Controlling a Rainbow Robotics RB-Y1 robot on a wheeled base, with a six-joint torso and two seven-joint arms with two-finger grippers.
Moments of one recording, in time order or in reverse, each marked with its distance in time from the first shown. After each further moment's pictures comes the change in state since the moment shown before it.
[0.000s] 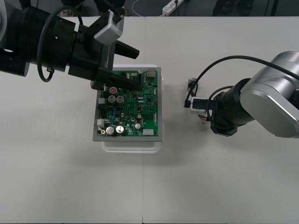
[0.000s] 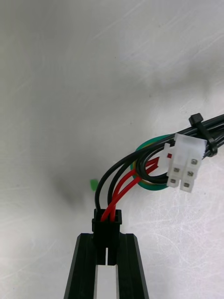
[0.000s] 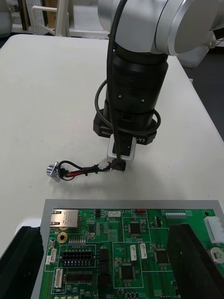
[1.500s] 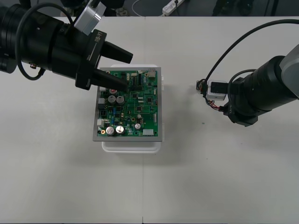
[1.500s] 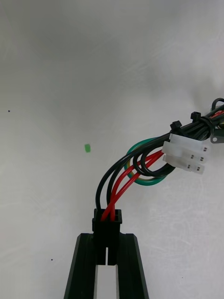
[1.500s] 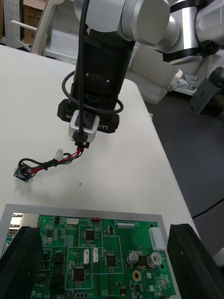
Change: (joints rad) right arm -0.052 -0.188 -0.088 -0.059 -0.306 0.000 0.001; left arm 0.000 0.000 0.043 0.116 0.232 -0.126 0.034
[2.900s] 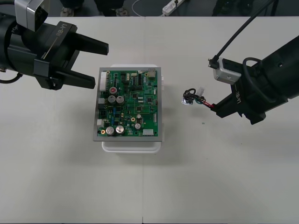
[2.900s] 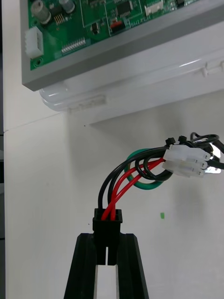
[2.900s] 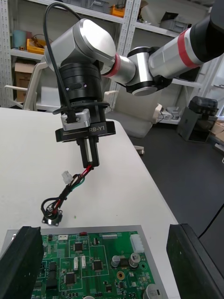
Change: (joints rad) right arm -0.028 -0.056 -0.145 0.044 -0.573 0.000 0.000; left arm 0.100 -0.024 0.174 0.068 0.206 -0.144 -0.231
